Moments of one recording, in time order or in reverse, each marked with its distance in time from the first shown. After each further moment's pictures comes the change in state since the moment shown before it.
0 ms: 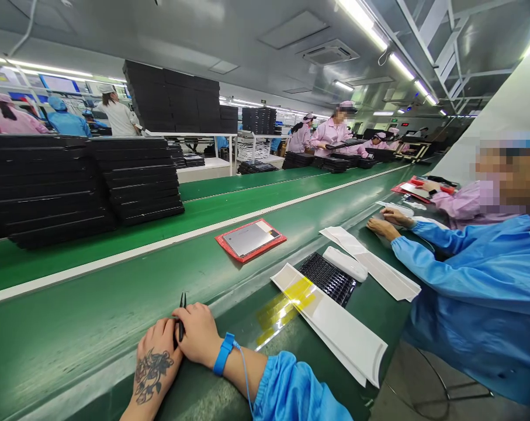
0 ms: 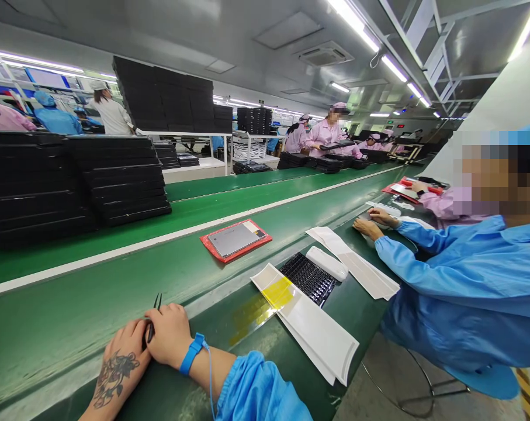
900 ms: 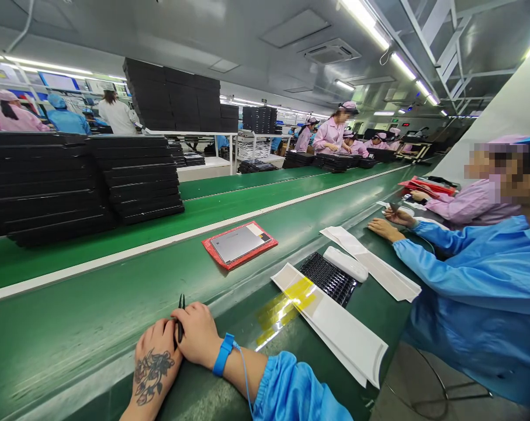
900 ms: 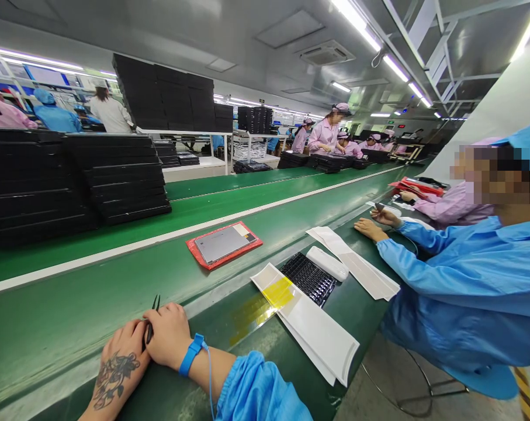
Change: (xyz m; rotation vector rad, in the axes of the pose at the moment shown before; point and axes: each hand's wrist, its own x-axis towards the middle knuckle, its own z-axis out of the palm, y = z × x) left_hand -0.002 -0.005 0.010 0.060 0.102 0.054; right_hand -0.001 0.000 0.000 0.024 -0.012 -0.004
